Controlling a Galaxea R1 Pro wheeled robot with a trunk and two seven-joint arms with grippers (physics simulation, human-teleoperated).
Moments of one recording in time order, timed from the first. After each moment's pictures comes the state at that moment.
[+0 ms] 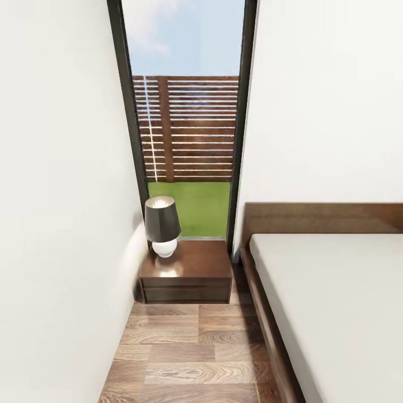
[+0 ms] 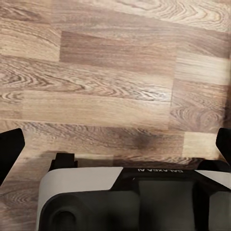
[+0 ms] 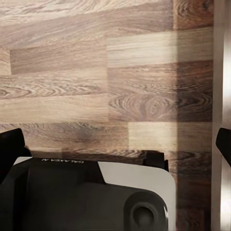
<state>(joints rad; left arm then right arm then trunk) -0.33 0.04 -0.09 -0.03 0.26 -0.09 -0.20 -0.38 -0.15 -0.03 0.06 -0.08 -0.09 0.39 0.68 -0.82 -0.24</state>
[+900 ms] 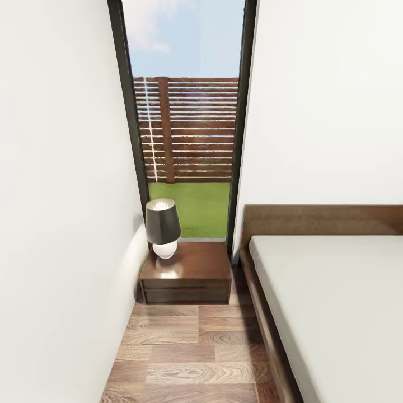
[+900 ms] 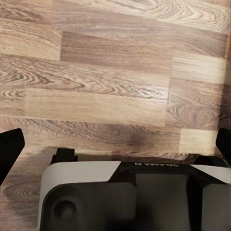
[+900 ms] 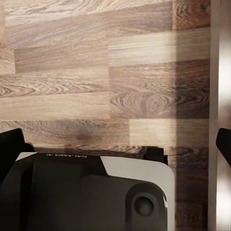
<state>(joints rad) -0.33 0.04 -0.09 -0.03 0.26 -0.09 -0.20 -0.38 -0.15 -0.03 0.06 -0.08 -0.09 0.39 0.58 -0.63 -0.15</state>
